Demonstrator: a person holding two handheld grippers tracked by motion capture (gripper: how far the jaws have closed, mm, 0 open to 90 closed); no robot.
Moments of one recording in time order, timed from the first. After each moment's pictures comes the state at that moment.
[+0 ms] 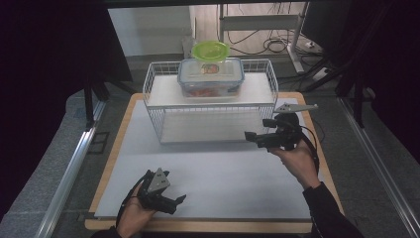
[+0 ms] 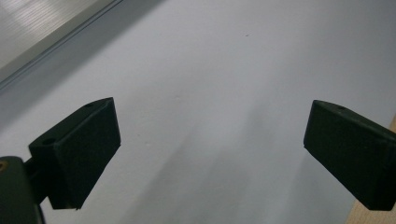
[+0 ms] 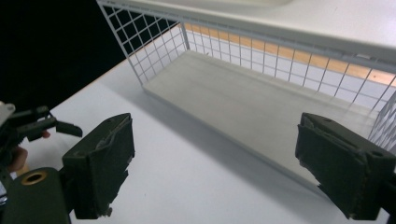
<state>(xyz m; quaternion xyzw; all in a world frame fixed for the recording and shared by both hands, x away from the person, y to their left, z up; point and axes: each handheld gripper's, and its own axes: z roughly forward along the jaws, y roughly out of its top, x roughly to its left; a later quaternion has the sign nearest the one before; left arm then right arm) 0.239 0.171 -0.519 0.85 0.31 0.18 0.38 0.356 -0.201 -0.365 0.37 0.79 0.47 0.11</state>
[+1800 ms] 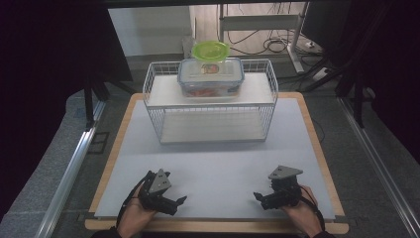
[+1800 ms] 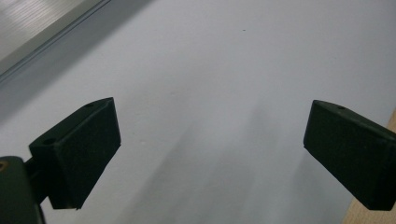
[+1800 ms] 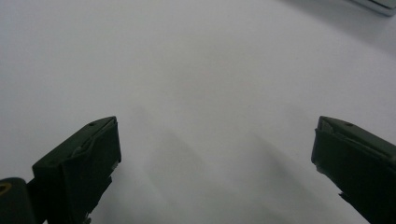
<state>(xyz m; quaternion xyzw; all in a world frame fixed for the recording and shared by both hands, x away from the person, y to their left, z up) 0.238 0.168 -0.521 0.86 0.31 0.18 0.37 0.278 -0.230 -0.513 0.34 0.87 0.33 0.16</state>
